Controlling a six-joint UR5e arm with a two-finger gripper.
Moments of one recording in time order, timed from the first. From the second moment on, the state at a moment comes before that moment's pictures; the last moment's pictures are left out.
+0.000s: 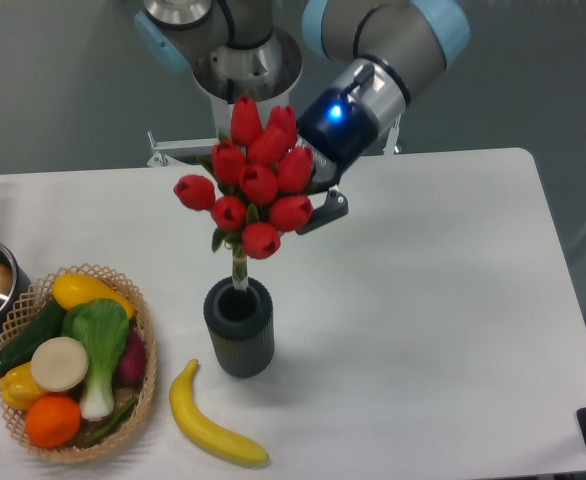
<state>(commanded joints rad) 2.69 -1.63 -1.74 -0.85 0.26 0.97</state>
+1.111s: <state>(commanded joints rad) 2.96 -1.76 -1.61 -0.84 0.58 1.13</state>
